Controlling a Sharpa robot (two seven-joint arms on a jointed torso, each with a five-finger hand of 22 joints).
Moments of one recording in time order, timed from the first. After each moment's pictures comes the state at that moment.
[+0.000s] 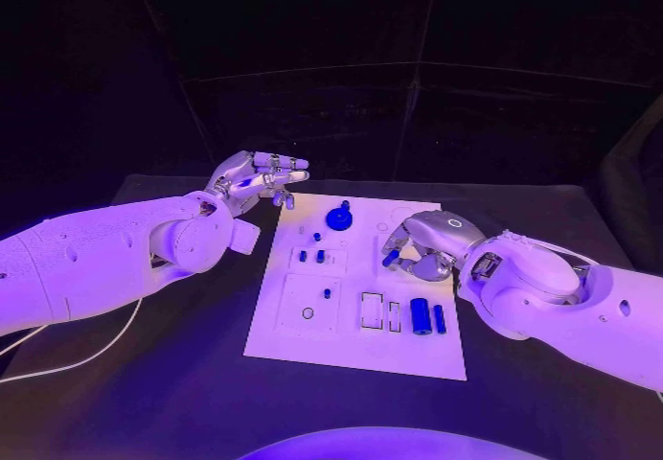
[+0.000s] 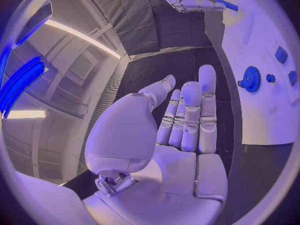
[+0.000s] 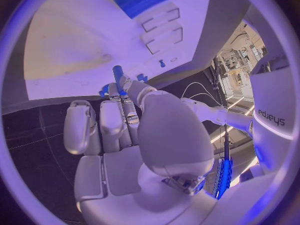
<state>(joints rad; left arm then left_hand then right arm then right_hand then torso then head) 1.29 -0.84 -0.15 1.43 -0.03 -0.19 0.43 1.29 -0.09 0.46 -0.12 0.05 0.99 0.19 0.09 0.07 1.05 0.12 0.20 0.07 1.25 0.03 1.01 0.61 0.17 1.23 0.12 0.60 0.74 1.09 -0.89 0.01 1.76 -1.71 -0.33 -0.24 1.43 -0.06 0.50 -0.07 0.05 1.13 0.14 0.10 0.08 1.21 0.09 0.16 0.08 1.46 -0.01 1.23 1.00 0.08 1.39 0.09 1.40 1.31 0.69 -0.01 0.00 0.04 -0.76</state>
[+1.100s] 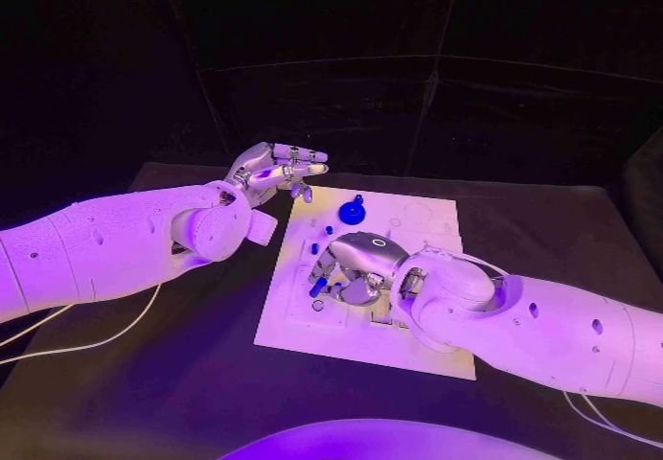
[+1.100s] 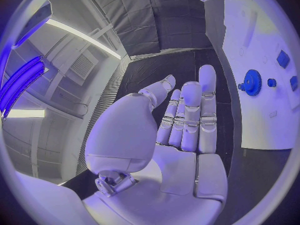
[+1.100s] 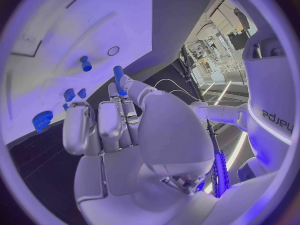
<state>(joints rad) 1.29 -0.83 -0.15 1.43 -0.03 -0.19 0.43 1.29 -0.09 0.46 -0.12 0.05 0.99 0.19 0.09 0.07 1.05 0.12 0.20 0.07 1.25 0.03 1.01 0.61 0.17 1.23 0.12 0.60 0.74 1.06 -0.58 -0.02 1.67 -1.60 -0.27 -0.14 1.42 -0.06 0.51 -0.07 0.05 1.12 0.15 0.09 0.08 1.21 0.09 0.14 0.07 1.46 -0.01 1.23 0.99 0.08 1.39 0.09 1.40 1.30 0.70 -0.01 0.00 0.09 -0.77</state>
